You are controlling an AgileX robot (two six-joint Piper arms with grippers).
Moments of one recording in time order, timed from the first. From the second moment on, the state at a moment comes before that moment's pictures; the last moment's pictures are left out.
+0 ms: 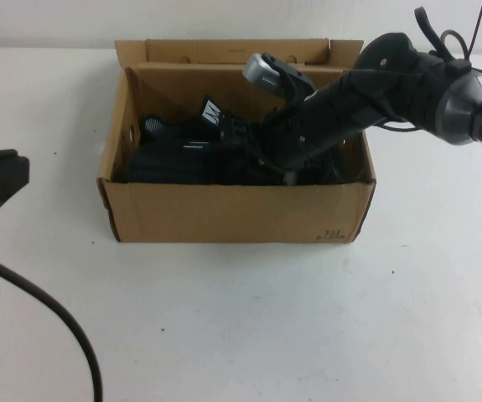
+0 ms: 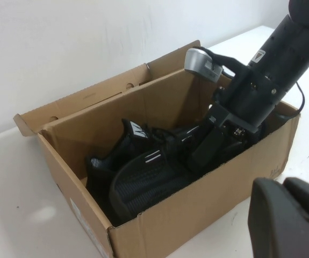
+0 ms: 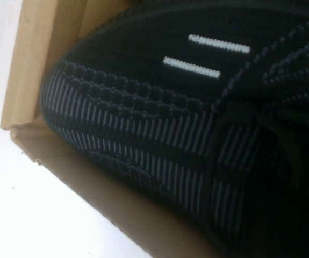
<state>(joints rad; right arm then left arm) 0.44 2.12 -1.79 0.85 0.92 -0.20 -0.09 0.69 -0.76 -0.88 0.67 1.08</state>
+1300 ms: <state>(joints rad) 0.44 1.93 -1.79 0.75 0.89 -0.26 -0.09 0.69 -0.76 -0.89 0.65 1.08</state>
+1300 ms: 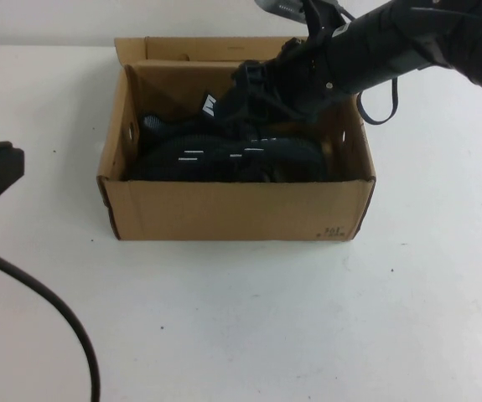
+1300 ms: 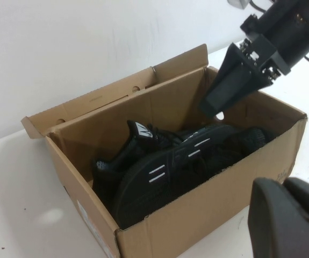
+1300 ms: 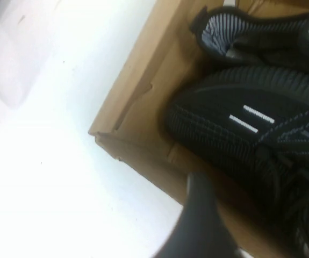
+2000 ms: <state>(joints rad) 0.40 1.73 -1.79 0.62 0.78 -0.42 -0.09 0.69 -0.76 -0.83 0.69 1.06</state>
